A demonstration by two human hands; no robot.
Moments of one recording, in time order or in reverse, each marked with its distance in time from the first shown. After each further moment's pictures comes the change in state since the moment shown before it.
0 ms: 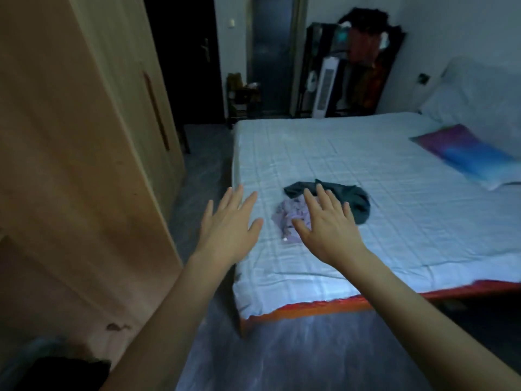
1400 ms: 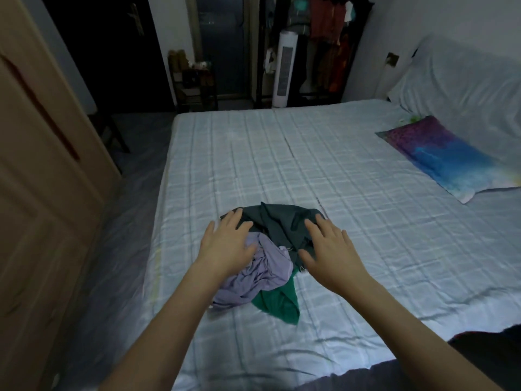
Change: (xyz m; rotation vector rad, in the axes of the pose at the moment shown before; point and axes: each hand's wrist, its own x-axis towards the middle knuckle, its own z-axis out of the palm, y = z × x) left_hand 0.376 0.174 0.191 -0.005 -0.249 0.147; right_hand 0.269 0.324 0.065 0.026 -0.198 0.099
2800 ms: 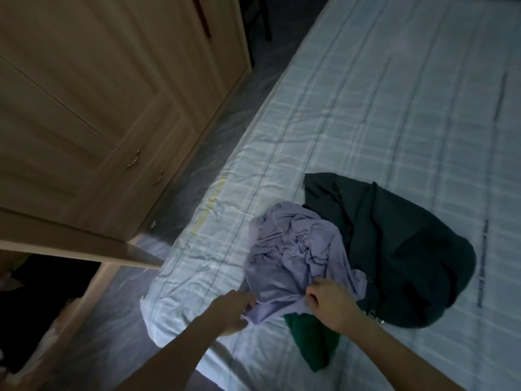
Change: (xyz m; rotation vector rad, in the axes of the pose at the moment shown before) left_hand 0.008 -0.063 0.284 -0.404 -0.548 -0.542; right_hand 0.214 0.060 0.303 0.077 -0.677 -0.689
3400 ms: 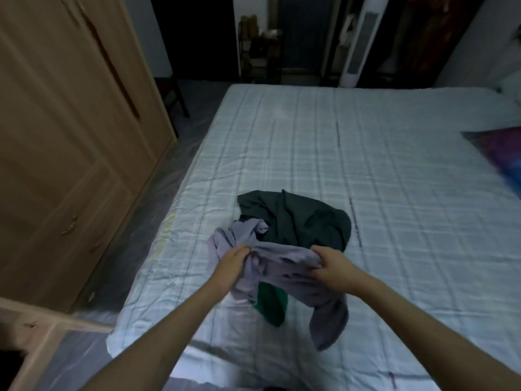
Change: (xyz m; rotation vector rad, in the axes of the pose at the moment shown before) left_hand -0.111 0.145 -0.065 -0.981 0.286 0.307; right_hand -0.234 -0.059 -0.103 0.401 0.313 0.247
